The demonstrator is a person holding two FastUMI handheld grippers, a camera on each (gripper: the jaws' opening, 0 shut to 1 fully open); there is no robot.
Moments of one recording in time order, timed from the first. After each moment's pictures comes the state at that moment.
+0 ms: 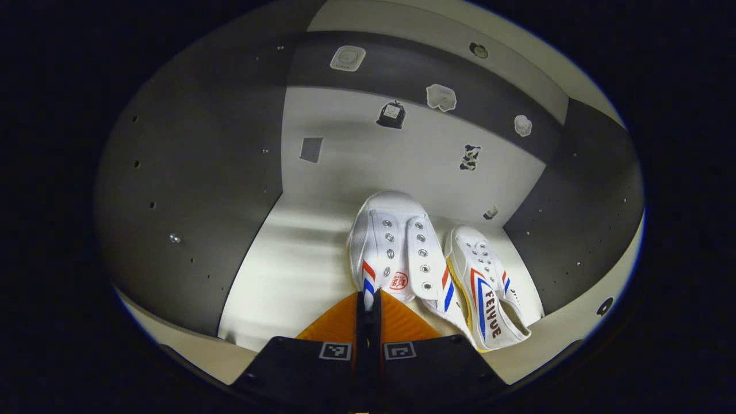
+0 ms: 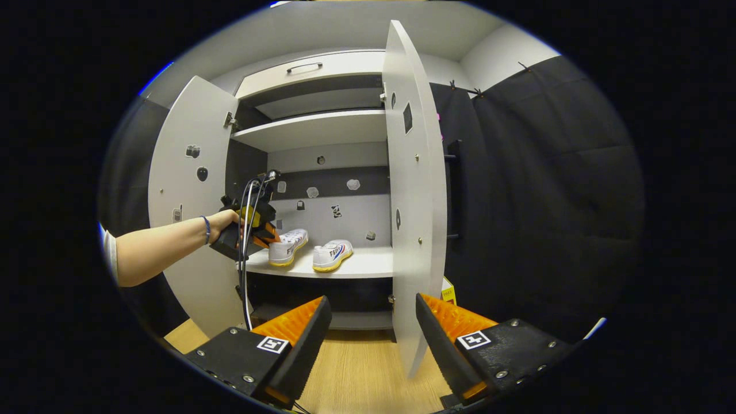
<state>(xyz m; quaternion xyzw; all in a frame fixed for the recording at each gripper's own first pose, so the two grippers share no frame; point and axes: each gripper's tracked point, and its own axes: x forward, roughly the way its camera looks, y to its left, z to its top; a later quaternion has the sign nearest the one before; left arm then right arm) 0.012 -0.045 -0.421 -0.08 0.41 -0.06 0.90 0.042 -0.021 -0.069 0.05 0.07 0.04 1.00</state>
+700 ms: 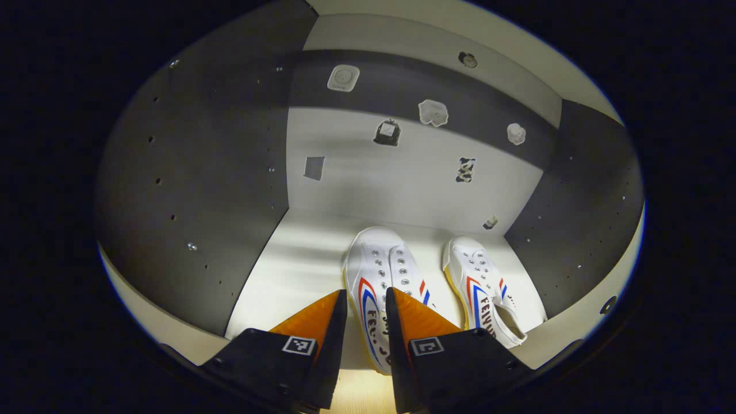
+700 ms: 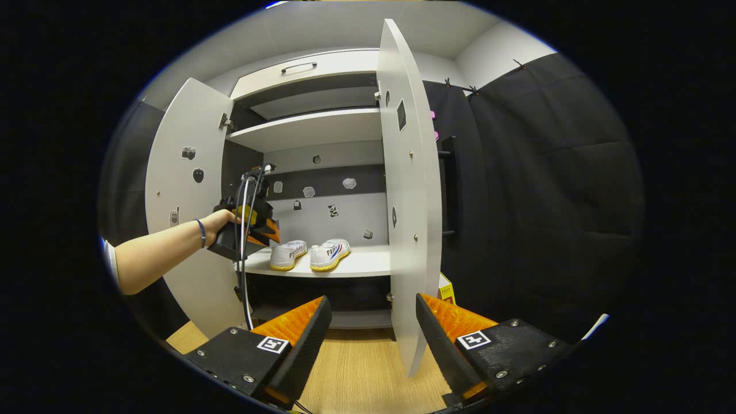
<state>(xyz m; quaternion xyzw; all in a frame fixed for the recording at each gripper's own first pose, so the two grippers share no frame) 0.023 -0.044 -0.390 -0.06 0.34 -0.06 0.94 0.038 -0.026 -0.070 0.05 0.08 0.03 1.00</state>
